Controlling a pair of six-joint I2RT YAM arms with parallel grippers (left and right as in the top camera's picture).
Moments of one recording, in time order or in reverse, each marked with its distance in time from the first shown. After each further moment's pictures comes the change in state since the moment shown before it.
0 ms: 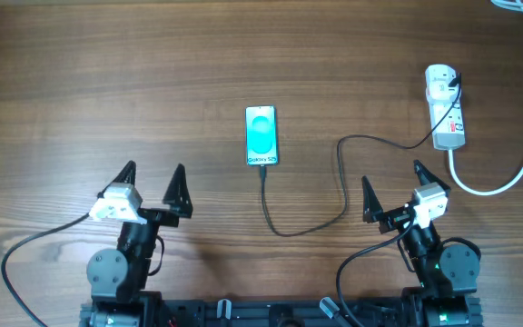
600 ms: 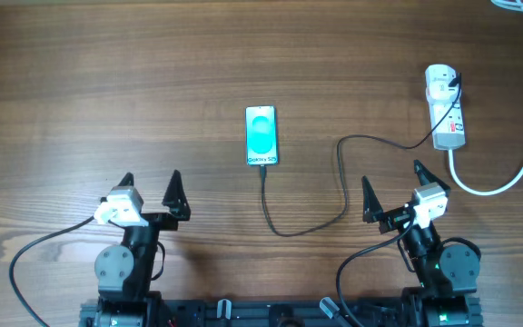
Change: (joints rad) left arm 0.012 -0.085 -0.065 -0.139 -0.083 0.000; right arm 0.000 0.000 0.000 0.000 0.000 0.000
